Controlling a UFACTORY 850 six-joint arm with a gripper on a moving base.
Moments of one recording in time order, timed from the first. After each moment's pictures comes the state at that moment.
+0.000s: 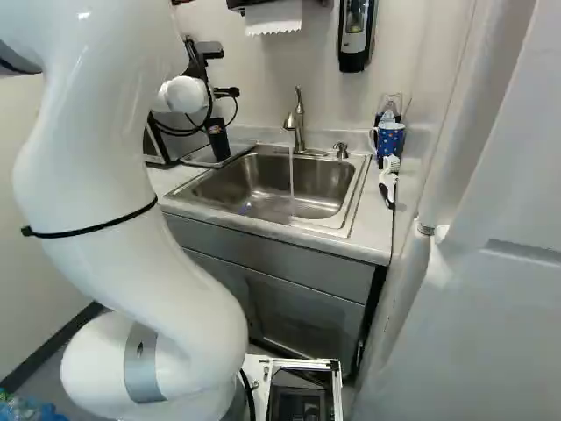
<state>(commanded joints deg) 13.2 -10.1 -66.2 0.3 29.7 0.8</state>
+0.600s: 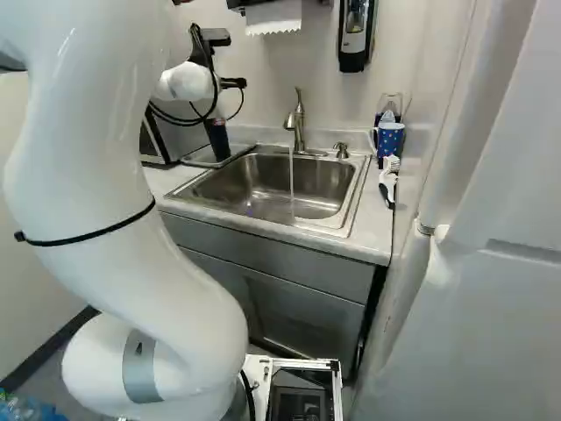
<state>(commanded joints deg) 10.4 -7.8 -67.2 0.3 26.3 0.8</state>
